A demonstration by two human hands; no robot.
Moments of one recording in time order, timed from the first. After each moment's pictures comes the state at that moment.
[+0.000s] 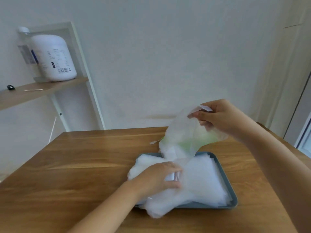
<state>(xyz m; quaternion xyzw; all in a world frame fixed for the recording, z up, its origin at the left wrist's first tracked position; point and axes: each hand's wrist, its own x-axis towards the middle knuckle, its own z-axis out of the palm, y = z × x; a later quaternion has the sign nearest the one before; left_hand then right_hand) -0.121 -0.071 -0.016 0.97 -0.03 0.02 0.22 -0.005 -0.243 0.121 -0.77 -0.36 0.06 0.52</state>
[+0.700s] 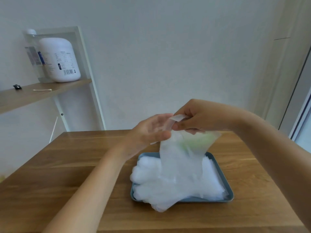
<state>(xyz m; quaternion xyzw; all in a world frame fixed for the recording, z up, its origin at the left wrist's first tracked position) -0.150 -0.048 0.096 0.80 -0.06 0.11 0.59 -0.065 -0.231 0.171 -0.80 -0.54 0.12 0.24</state>
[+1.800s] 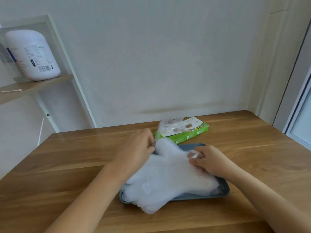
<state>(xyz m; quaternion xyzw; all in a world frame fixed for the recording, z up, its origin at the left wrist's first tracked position) -0.134 -0.067 0.053 0.97 0.13 0.17 0.10 -0.002 -0.259 -0.009 -0.89 -0.29 0.11 0.32</state>
